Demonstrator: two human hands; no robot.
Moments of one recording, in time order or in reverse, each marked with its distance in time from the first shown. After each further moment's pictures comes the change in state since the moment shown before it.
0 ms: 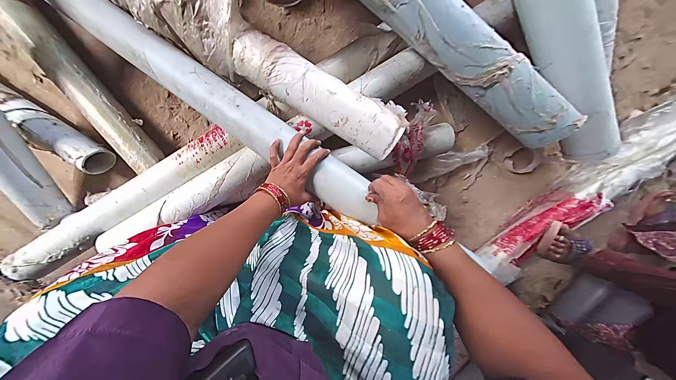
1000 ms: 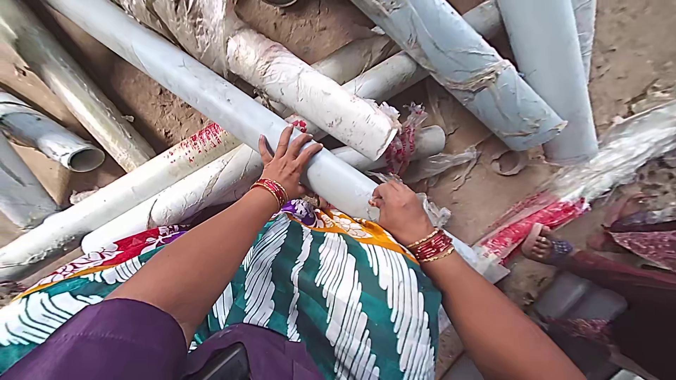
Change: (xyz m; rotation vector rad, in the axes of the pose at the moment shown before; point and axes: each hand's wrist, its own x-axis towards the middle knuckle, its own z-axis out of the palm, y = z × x) left_hand 0.008 0.004 -0.004 0.004 -0.033 -0.120; right_hand -0.013 -0.007 -0.012 -0.090 -0.017 0.149
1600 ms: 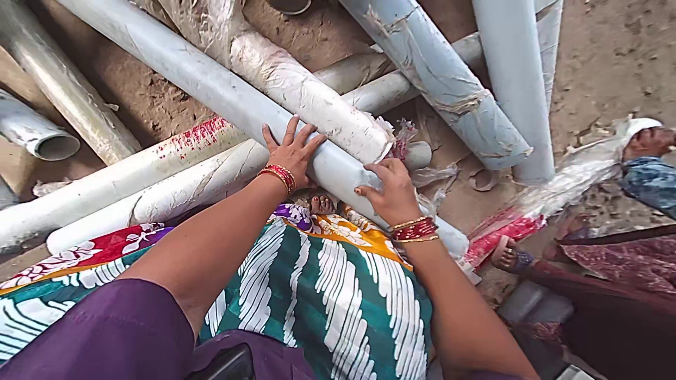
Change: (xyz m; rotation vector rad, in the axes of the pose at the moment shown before) left_hand 0.037 0.006 -0.015 -0.013 -0.102 -0.084; right_hand 0.044 0.007 -0.007 0.175 0.090 0.098
